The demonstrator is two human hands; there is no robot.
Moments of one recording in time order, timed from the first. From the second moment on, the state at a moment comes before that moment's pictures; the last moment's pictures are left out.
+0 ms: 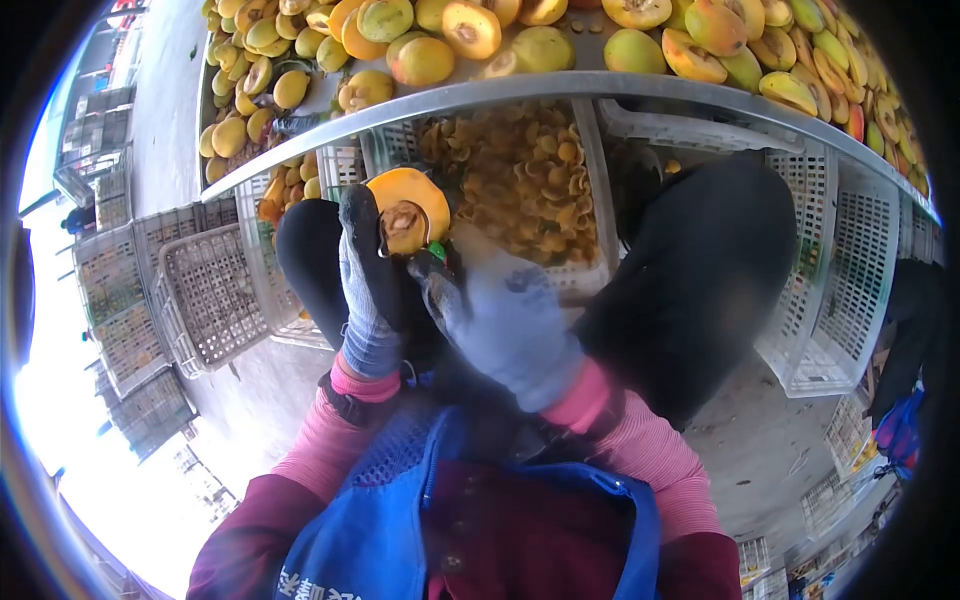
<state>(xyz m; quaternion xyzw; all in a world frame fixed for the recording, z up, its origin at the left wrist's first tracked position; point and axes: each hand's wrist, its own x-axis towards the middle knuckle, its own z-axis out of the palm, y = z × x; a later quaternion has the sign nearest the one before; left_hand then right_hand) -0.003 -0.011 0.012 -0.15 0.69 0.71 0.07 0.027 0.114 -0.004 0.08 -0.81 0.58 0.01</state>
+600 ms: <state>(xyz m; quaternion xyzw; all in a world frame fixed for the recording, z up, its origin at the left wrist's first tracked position) 0.010 -0.001 -0.012 0.06 0.84 0.51 -0.16 0.049 0.113 -0.008 0.04 -0.78 0.63 0.00</state>
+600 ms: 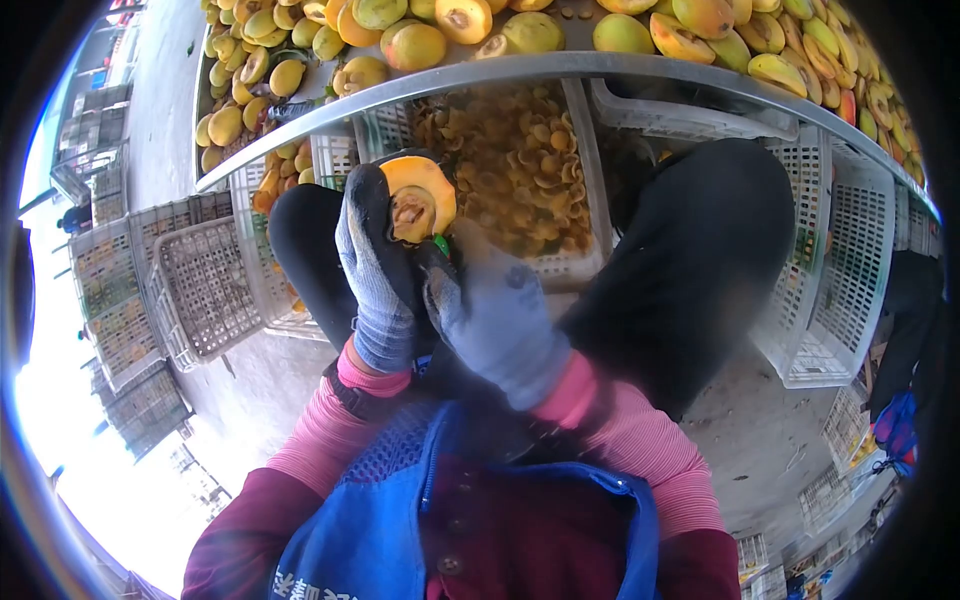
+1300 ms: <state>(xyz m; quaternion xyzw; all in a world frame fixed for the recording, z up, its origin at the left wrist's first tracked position) 0.019 -0.039 -0.052 0.14 0.87 0.46 0.00 0.053 0.119 -0.031 -0.06 0.26 0.84 -0.48</state>
